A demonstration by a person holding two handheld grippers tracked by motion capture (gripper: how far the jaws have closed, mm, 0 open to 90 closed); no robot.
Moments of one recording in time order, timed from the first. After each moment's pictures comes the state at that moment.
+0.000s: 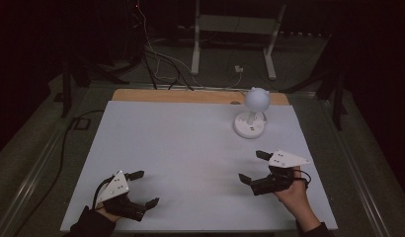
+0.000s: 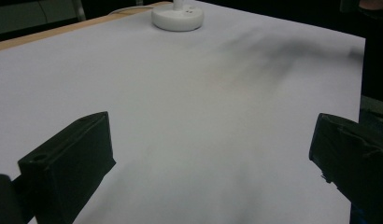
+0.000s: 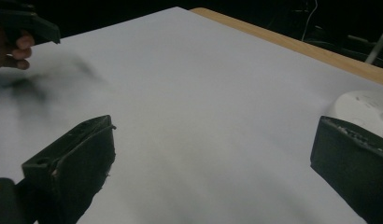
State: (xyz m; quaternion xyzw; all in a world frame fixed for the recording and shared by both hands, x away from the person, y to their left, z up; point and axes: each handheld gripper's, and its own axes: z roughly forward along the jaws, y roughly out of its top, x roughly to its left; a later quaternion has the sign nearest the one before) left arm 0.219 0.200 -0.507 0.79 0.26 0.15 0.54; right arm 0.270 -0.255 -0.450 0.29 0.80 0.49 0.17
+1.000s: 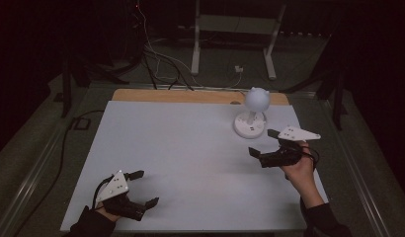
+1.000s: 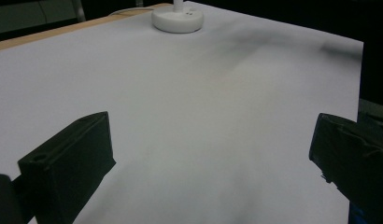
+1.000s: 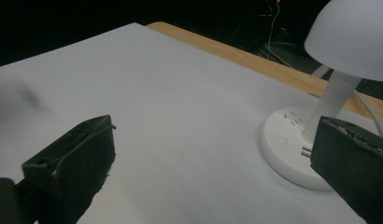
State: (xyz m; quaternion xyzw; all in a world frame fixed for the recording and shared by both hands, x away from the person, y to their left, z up) left arm 0.219 0.201 -0.507 0.78 0.26 0.15 0.54; right arm 0.324 -0.279 -0.424 0.34 0.78 0.49 0.20
